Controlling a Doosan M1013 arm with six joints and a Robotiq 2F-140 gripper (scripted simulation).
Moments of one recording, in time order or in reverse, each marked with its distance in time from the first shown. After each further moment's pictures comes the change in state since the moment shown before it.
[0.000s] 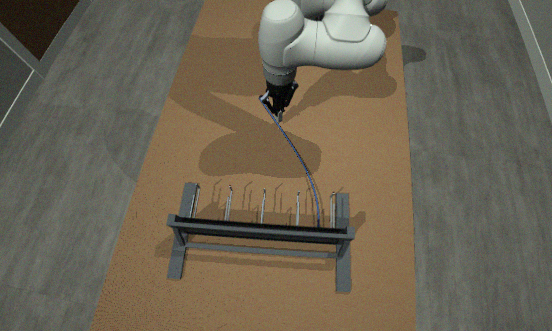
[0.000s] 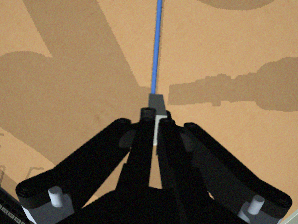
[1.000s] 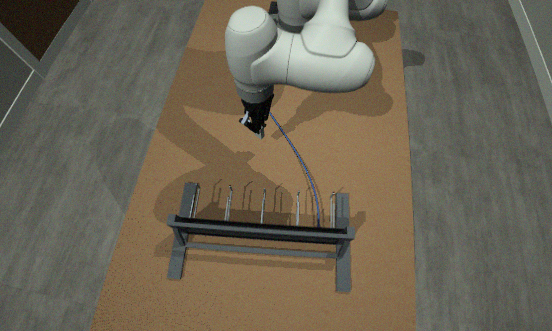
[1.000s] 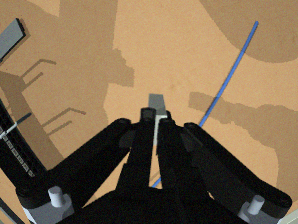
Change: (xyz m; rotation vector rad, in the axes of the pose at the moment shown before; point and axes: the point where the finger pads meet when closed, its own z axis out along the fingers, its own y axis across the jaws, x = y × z) arm -0.050 -0.100 -0.054 0.002 -0.001 -0.401
